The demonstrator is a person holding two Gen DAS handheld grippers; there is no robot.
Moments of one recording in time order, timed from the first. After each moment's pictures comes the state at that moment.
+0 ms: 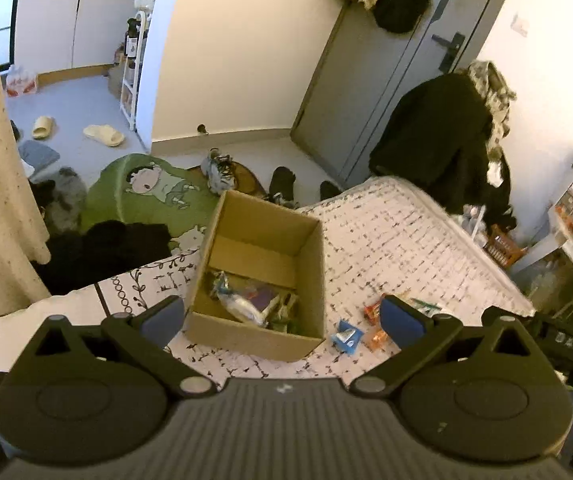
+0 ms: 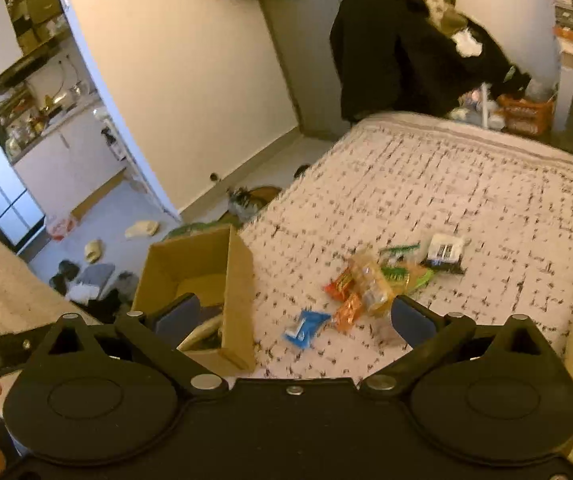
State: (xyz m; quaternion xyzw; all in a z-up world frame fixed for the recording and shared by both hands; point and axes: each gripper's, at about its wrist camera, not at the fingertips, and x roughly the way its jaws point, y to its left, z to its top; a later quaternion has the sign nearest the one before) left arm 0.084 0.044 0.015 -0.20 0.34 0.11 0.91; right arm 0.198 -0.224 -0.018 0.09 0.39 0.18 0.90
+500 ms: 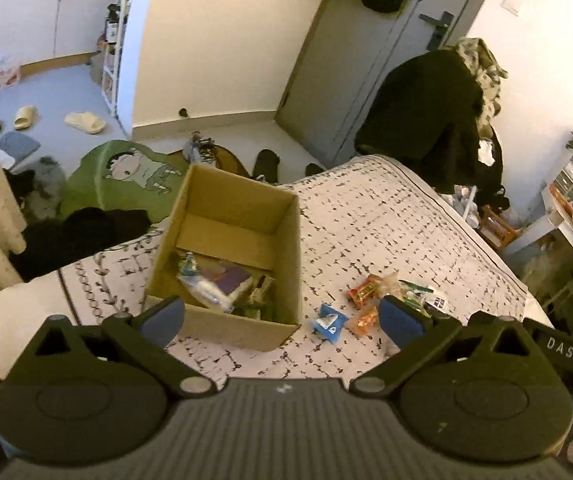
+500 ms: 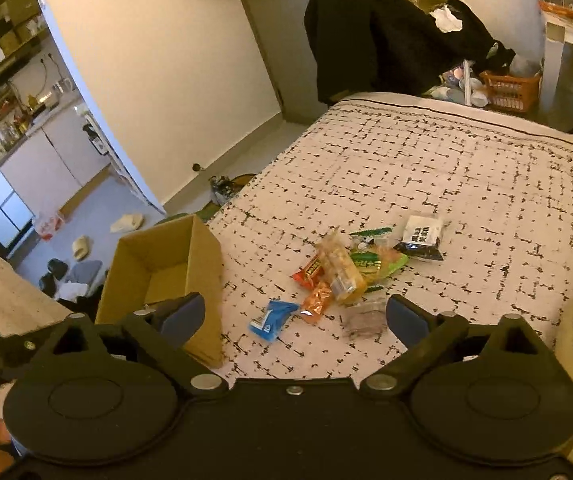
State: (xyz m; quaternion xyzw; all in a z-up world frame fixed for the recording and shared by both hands) left arm 0.106 0.022 -0.015 -0.21 0.36 0.08 0.91; right arm 0.213 -0.250 -0.036 0.11 0.40 0.16 0.89
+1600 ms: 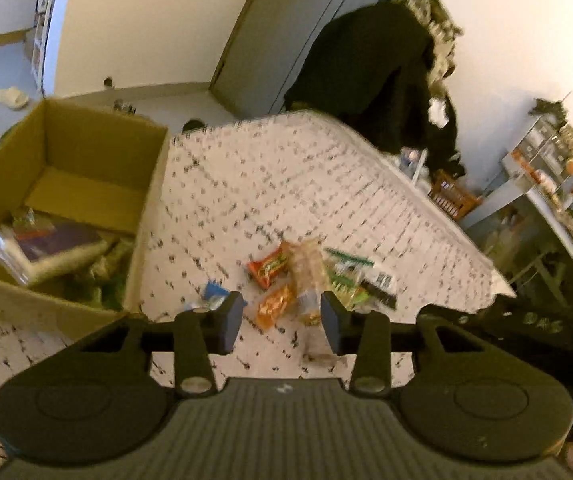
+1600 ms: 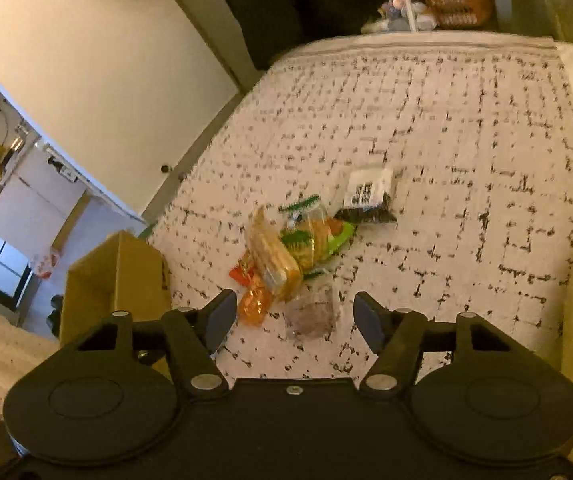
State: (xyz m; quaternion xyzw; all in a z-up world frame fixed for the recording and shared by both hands) left arm 0.195 -0.070 -0.101 -0.23 0.37 -0.01 0.90; right arm 0.268 -0.310 -0.118 0.20 0.47 0.12 0.85
